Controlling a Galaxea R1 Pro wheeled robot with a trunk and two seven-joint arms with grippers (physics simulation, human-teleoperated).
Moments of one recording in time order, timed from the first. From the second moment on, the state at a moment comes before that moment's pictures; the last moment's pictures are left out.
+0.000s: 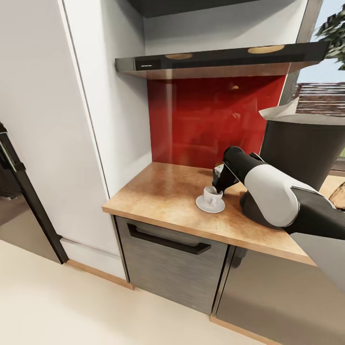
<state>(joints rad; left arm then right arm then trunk) -0.20 0.36 -0.16 -0.02 0.52 -0.17 -1.16 -1.61 0.07 -0.26 -0.10 1.05 1.00 0.61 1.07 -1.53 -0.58</state>
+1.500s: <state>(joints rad) -0.20 0.36 -0.16 -0.02 0.52 -0.17 -1.16 -1.61 0.07 -0.26 -0.10 1.05 1.00 0.61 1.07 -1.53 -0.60</state>
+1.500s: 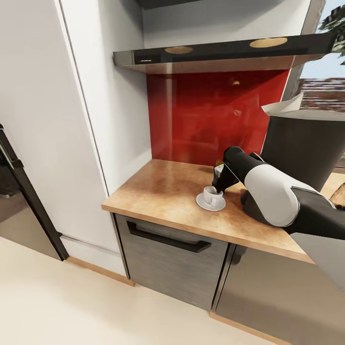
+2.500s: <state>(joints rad) -0.20 0.36 -0.16 -0.02 0.52 -0.17 -1.16 -1.61 0.07 -0.26 -0.10 1.05 1.00 0.61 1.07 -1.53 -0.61</state>
